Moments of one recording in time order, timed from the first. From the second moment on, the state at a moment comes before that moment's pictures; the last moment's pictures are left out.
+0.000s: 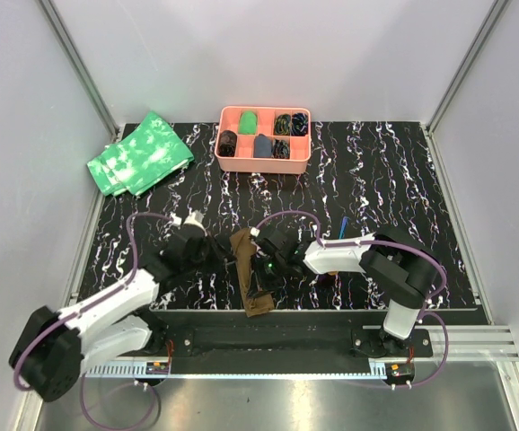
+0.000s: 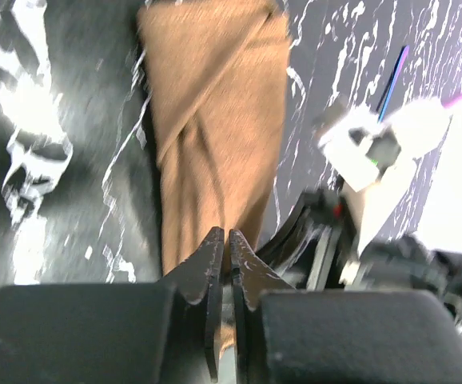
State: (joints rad) left arm -0.64 0.93 0.40 -0.17 0.06 -1.07; right arm 0.99 1.78 0.88 -0.07 -0.40 0.83
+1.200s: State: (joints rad) left arm -0.54 1.36 0.44 0.12 0.21 -0.85; right arm 0.92 1.62 0.91 -0.25 -0.41 0.78
